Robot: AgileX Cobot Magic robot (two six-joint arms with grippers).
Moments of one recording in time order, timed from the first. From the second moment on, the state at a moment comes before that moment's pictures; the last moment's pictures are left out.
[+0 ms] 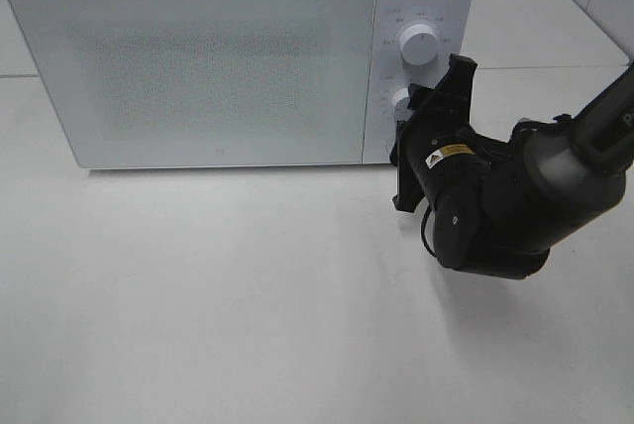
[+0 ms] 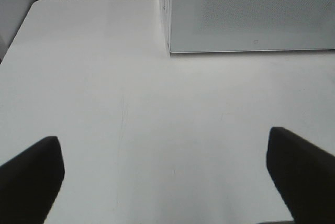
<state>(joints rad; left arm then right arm) 0.01 0.00 -0.52 -0.09 1.07 0.05 0.62 2.07 -0.75 0.67 -1.20 1.58</state>
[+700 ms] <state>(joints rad) 0.01 0.00 -0.52 -0.09 1.07 0.05 0.62 2.07 -0.76 0.69 -1.20 1.55</state>
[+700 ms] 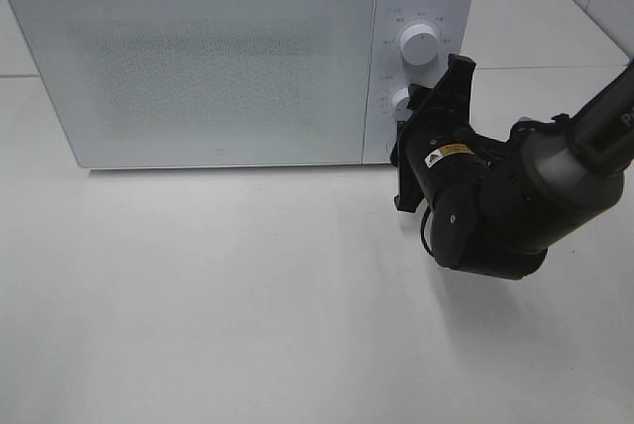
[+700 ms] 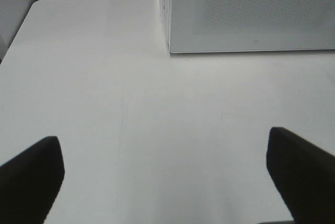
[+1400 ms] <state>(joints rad) 0.01 0.00 -0.52 -0.09 1.07 0.05 0.63 2.00 -0.57 0.58 -1.21 1.49</state>
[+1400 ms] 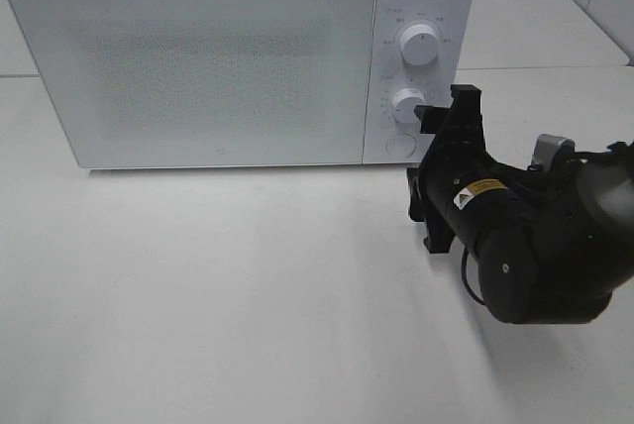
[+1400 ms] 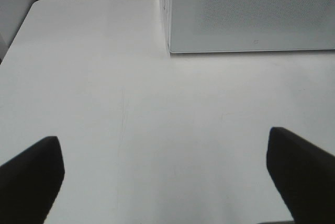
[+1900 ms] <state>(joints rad) 0.01 0.00 -0.52 -0.09 1.07 0.05 0.63 1.81 -0.39 0.50 -1.21 1.40</state>
